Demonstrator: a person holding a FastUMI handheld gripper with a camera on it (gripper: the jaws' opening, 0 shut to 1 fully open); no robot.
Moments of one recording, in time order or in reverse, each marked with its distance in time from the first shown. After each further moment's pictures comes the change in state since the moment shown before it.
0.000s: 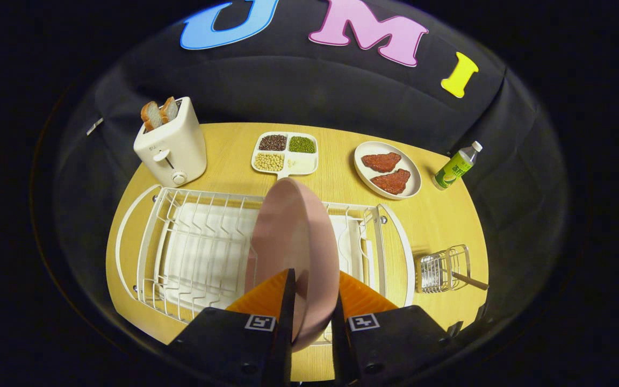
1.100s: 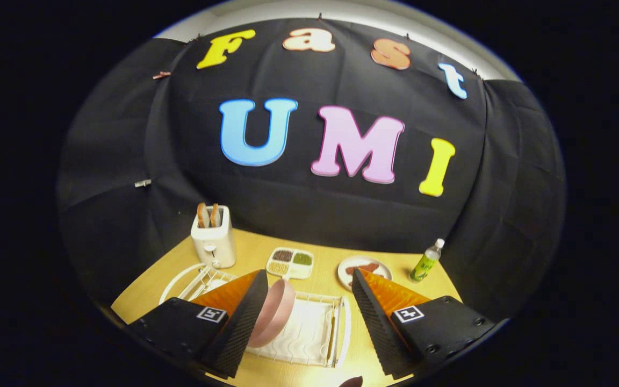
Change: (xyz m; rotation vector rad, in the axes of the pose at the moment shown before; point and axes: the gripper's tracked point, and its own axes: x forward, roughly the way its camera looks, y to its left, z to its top) arm -0.145 -0.054 0.066 -0.002 -0.575 0.134
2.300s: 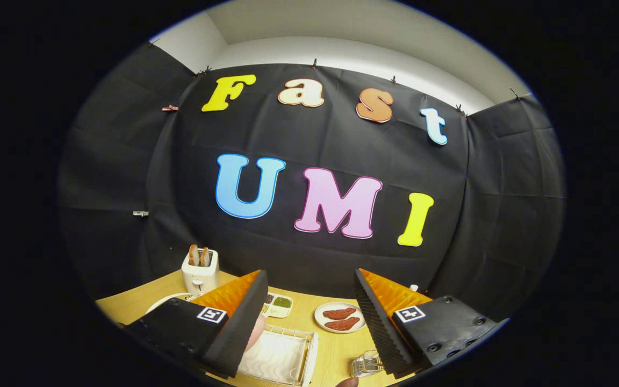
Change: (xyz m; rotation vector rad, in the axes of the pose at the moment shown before) arm -0.072 -0.055 0.076 -0.068 -0.438 -0.045
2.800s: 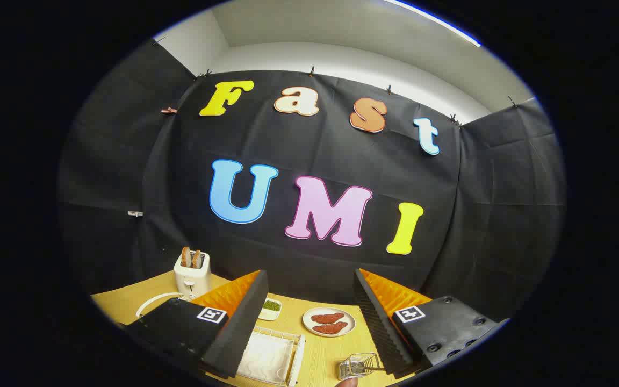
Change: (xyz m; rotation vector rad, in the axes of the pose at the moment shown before) arm -0.019 -0.024 0.009 -0.026 -0.044 -0.032
